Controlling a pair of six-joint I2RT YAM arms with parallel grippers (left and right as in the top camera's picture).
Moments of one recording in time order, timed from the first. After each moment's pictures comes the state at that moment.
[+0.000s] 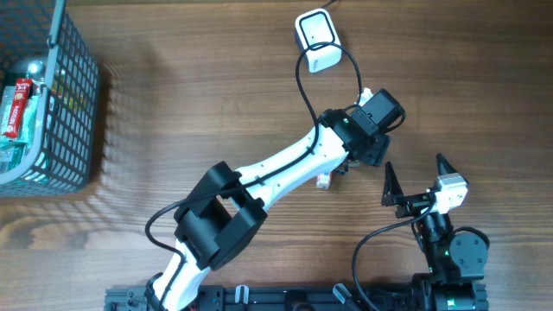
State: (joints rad) left arm -0.92 2.13 1.72 -0.69 -0.07 -0.43; right arm 0.02 0.01 0.01 0.01 -0.15 0.03
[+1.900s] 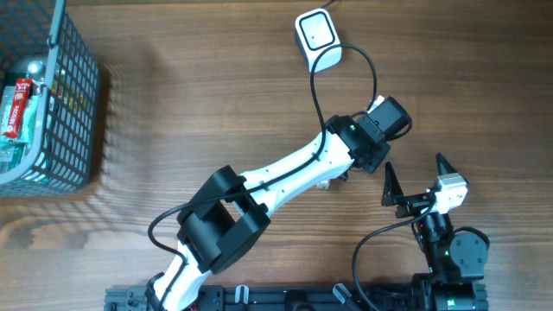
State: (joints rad) left arm -0.96 2.13 1.72 -0.71 -0.14 -0.27; right arm 0.02 0.01 0.01 0.01 -0.15 0.03
